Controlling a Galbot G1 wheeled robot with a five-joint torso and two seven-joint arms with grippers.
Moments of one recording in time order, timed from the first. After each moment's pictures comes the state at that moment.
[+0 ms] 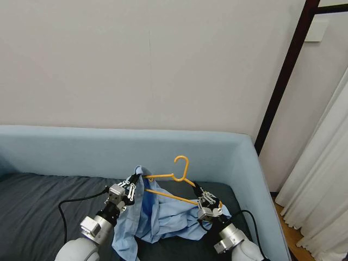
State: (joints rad) left arm 1.31 -0.98 -0.34 -1.97 -0.28 -0.22 0.04; right arm -0.95 1.03 -0.14 1.56 -0.62 0.28 0.46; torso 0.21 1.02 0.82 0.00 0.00
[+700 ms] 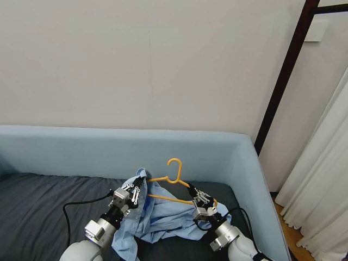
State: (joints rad) left arm 1.30 -0.99 -0.31 -1.98 -0.27 -0.22 0.06; right arm -0.90 1.04 -0.19 1.50 -0.69 0.29 0.43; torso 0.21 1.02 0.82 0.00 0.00
